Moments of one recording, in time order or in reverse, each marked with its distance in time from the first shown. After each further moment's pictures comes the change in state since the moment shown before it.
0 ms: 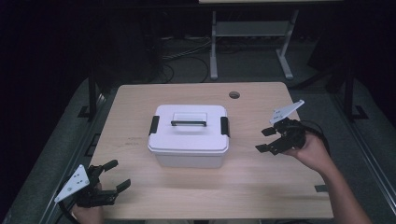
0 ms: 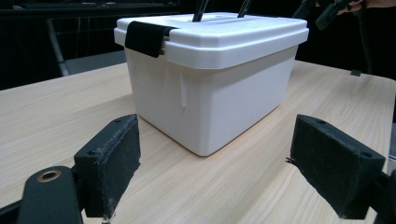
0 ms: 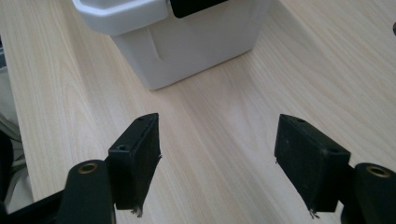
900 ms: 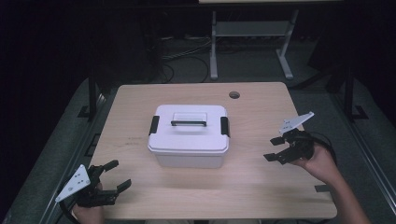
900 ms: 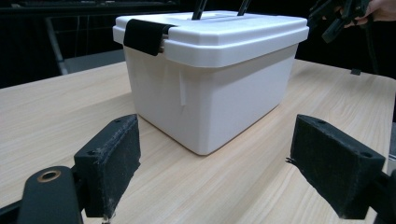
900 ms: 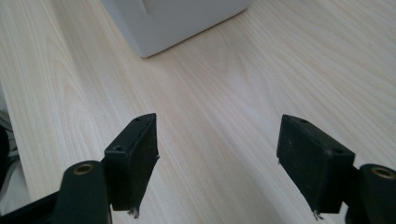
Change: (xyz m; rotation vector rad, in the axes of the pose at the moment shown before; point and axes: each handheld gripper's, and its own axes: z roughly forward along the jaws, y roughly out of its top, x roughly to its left) left arm 0.000 -0.001 0.002 0.006 -0.003 0.000; right arm -0.002 -0.044 0.005 -0.002 -0.005 0.073
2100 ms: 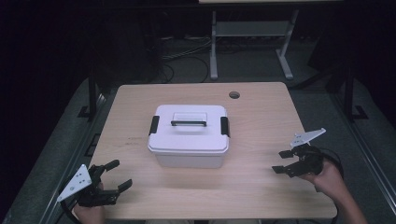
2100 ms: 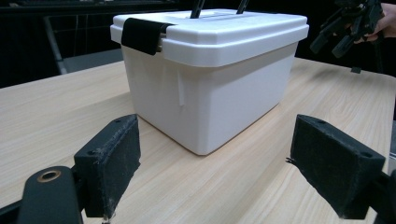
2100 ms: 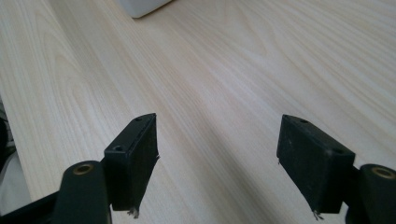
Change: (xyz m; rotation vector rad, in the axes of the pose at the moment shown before) left arm -0.001 0.001 0.002 0.007 -0.001 0.008; right arm 0.001 -0.055 0.006 -0.021 0.005 0.092
